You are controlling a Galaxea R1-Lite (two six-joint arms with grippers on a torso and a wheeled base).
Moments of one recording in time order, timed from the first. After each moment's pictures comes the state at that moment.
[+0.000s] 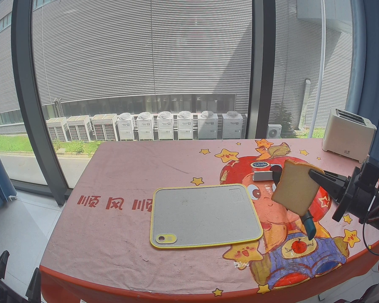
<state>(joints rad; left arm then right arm) 0.00 0.02 -0.02 0.00 -0.01 0.01 0.34 1.35 -0.24 -1.05 0.32 0.07</state>
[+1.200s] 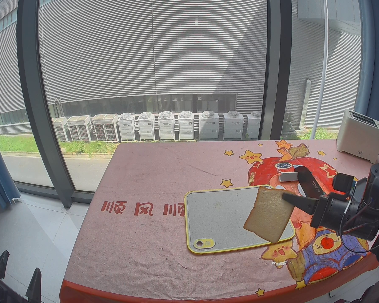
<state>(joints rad) 0.00 0.02 -0.02 0.00 -0.01 0.01 0.43 1.53 -0.24 -1.05 0.31 0.53</state>
